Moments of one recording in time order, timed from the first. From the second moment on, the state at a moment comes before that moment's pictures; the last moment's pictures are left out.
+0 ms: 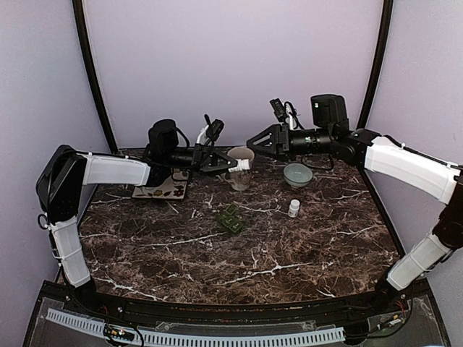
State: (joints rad) left arm -0.58 1.89 1.25 0.69 1.21 -0.90; right arm 0.66 1.48 1.32 -0.16 -0.63 0.59
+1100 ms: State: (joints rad) left arm -0.58 1.85 1.33 0.37 1.16 -0.63; right arm 0.61 1.63 1.34 -0.19 -0.84 0.92
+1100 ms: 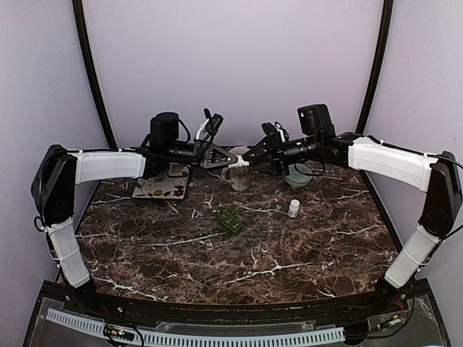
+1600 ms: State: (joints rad) left arm -0.57 1.85 1.34 0.37 1.16 -0.65; right arm 0.61 1.65 1.35 -0.17 -0.88 0.88
